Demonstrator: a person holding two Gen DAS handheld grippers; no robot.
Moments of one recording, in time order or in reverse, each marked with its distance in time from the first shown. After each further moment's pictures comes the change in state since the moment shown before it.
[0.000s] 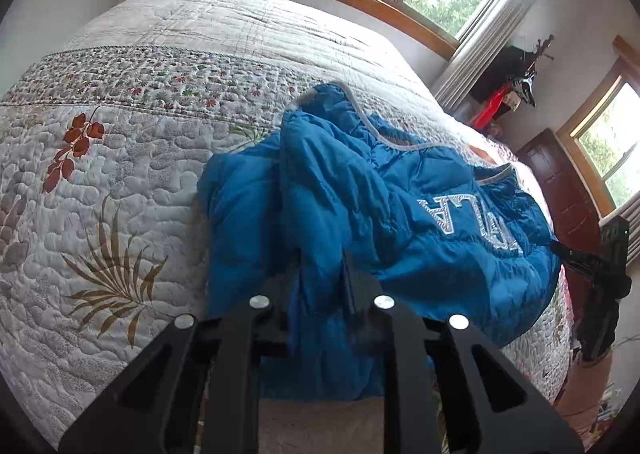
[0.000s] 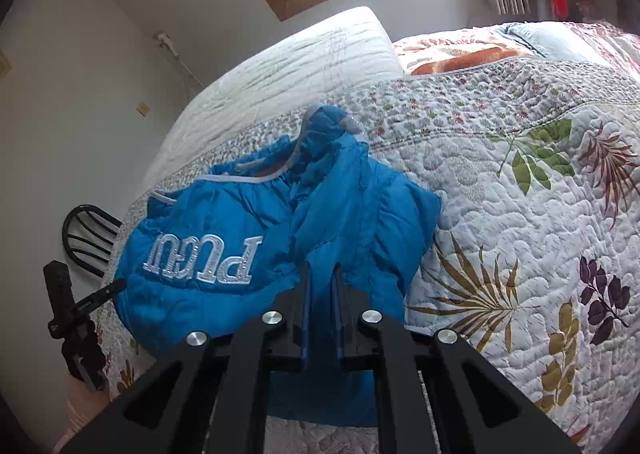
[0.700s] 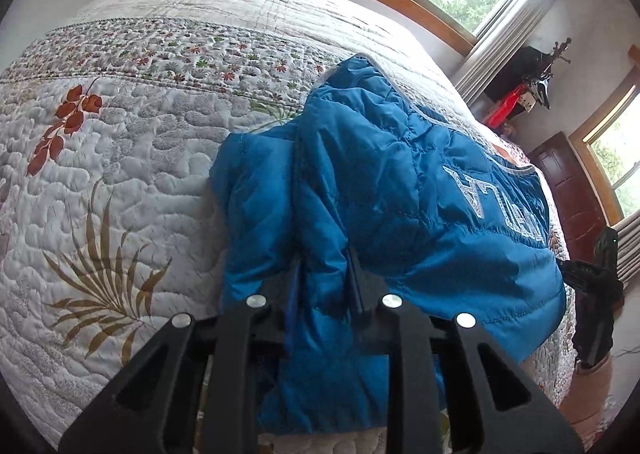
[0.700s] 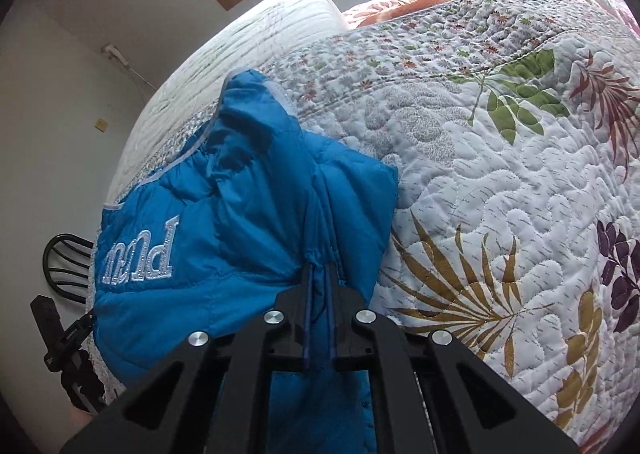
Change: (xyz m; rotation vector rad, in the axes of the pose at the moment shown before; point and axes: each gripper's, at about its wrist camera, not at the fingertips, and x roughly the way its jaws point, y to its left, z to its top) left arm 0.039 0.024 -0.001 -0.031 0.053 0.036; right arm 0.056 -0.049 -0.009 0.154 0.109 -0.084
